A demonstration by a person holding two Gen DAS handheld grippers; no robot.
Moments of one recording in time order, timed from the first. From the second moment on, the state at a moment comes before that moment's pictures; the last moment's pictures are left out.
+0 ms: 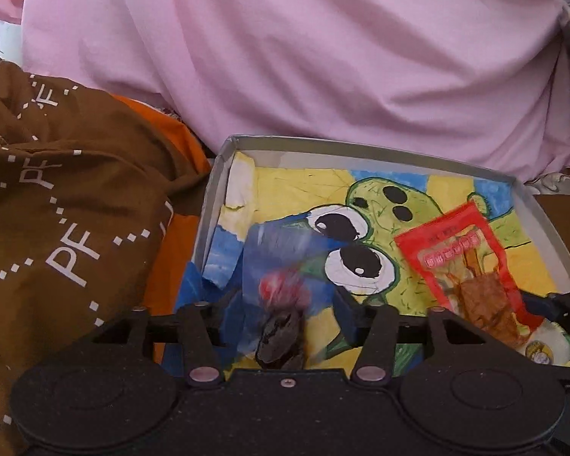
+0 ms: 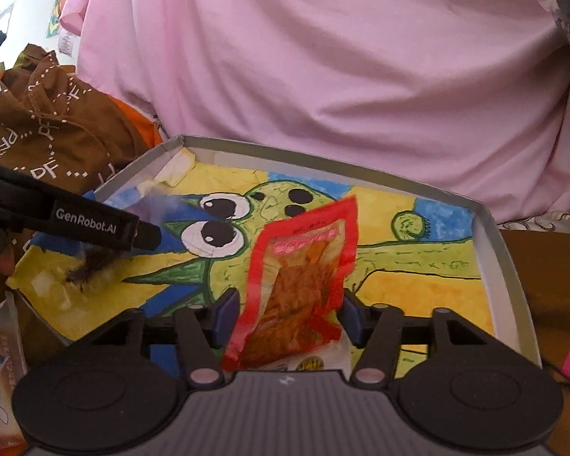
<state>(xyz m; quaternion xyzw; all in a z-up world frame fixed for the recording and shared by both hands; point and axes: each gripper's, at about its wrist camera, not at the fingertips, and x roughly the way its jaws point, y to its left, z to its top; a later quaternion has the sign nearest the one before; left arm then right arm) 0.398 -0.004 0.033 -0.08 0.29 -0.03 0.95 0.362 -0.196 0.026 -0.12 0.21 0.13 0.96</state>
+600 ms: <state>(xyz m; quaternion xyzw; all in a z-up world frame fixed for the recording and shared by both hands) 0.332 0.000 0.077 -0.13 0.22 -0.02 0.97 0.280 -0.235 0.075 -0.07 0.10 0.10 0.99</state>
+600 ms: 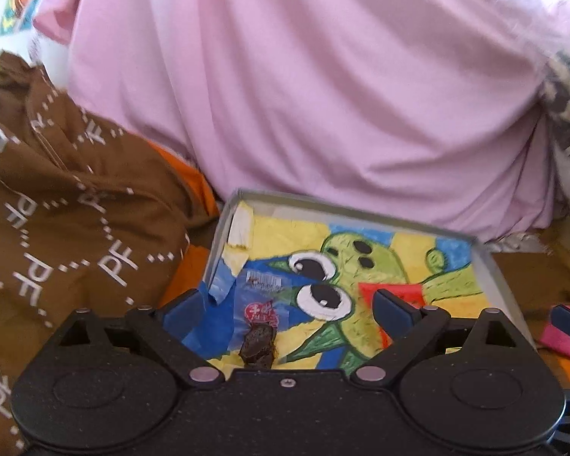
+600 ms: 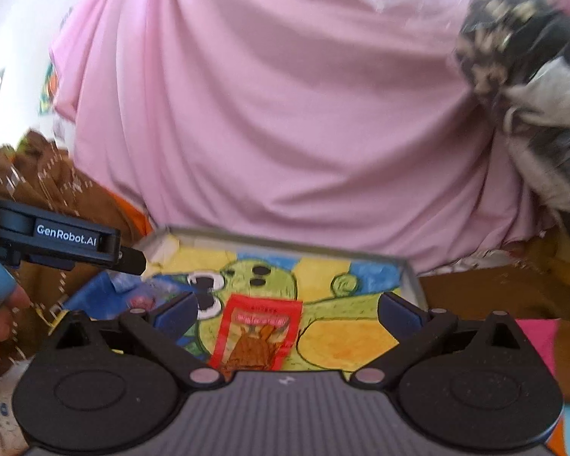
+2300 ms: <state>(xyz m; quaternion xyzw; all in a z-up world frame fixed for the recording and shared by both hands) 0.103 -0.029 -0.017 -0.05 0.43 -0.11 0.89 0.080 -0.269 0.016 -0.08 0.28 0.13 0.95</state>
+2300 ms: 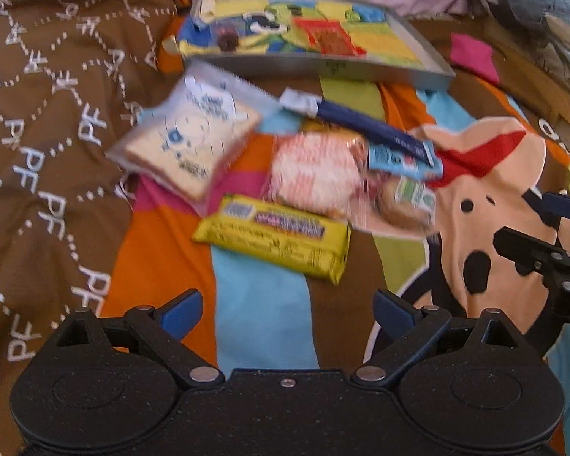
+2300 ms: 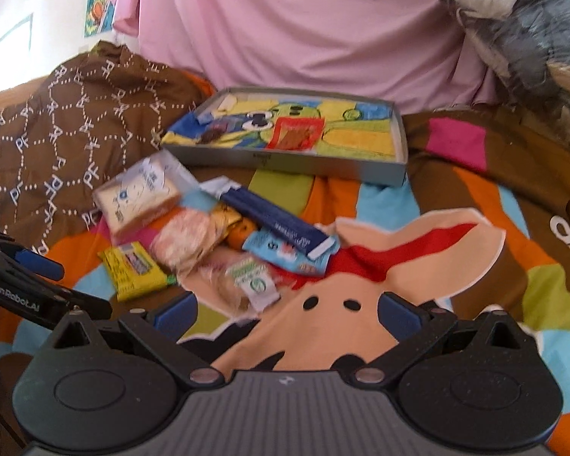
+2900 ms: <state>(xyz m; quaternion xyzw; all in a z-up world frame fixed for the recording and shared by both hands) 0.125 -0.023 -0.021 -0.10 0.46 -0.07 0.88 0.102 -0.268 -0.008 -0.06 0.33 0.15 0.93</state>
